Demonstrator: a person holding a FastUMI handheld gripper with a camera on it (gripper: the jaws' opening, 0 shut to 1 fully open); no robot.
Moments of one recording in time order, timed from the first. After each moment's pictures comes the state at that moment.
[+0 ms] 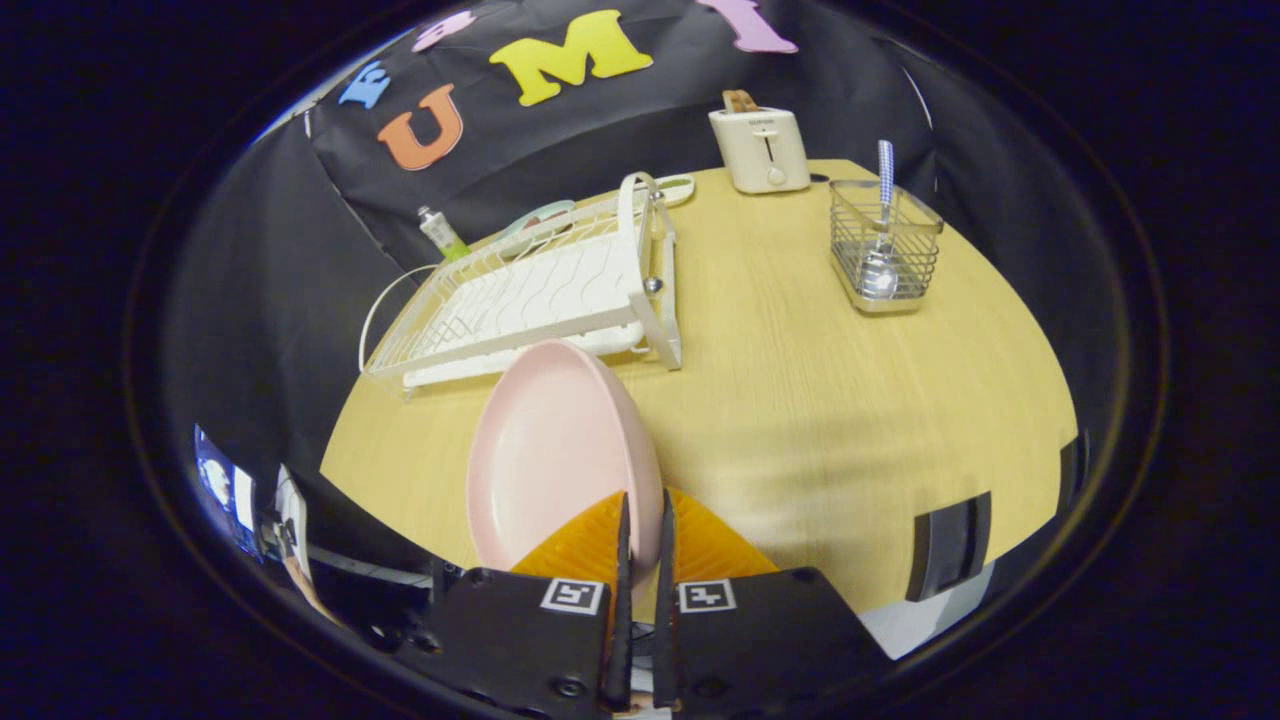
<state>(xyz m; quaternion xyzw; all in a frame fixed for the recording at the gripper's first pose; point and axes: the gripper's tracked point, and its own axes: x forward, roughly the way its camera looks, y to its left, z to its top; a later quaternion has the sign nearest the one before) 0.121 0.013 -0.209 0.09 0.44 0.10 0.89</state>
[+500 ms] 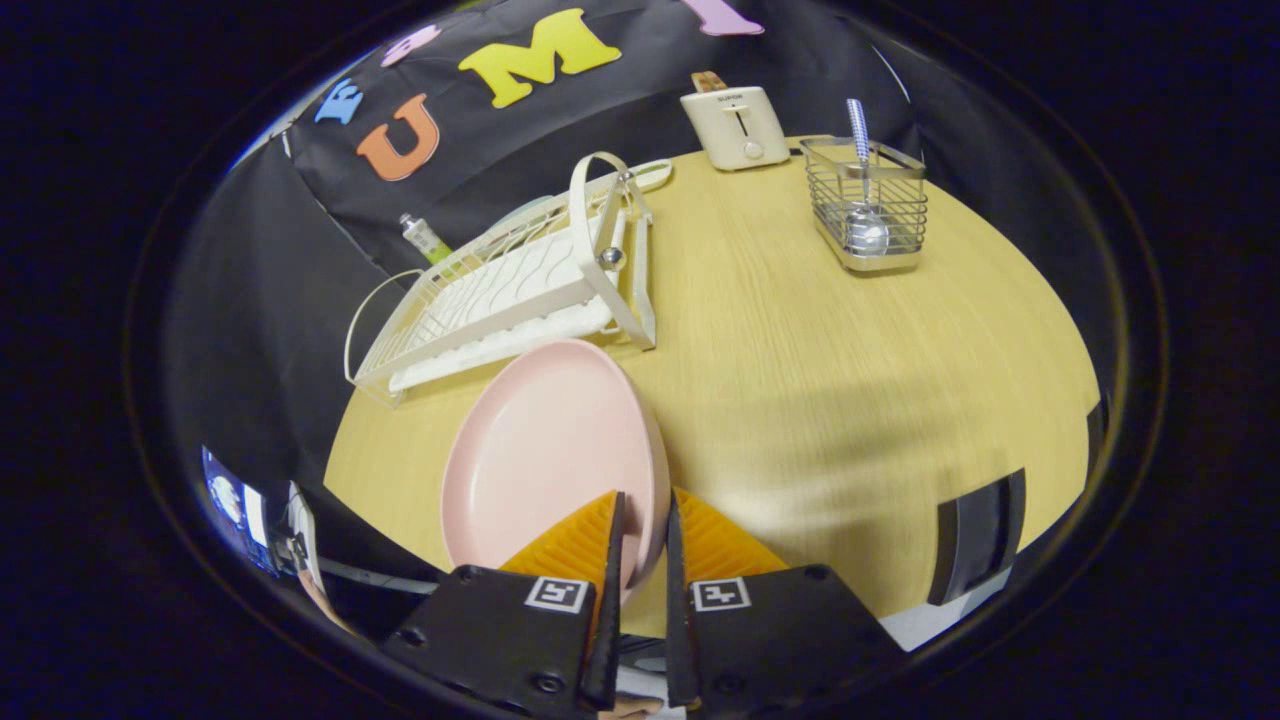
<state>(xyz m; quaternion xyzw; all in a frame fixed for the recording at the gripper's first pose) 0.130 0.007 -0.234 0.11 0.44 0.10 0.89</state>
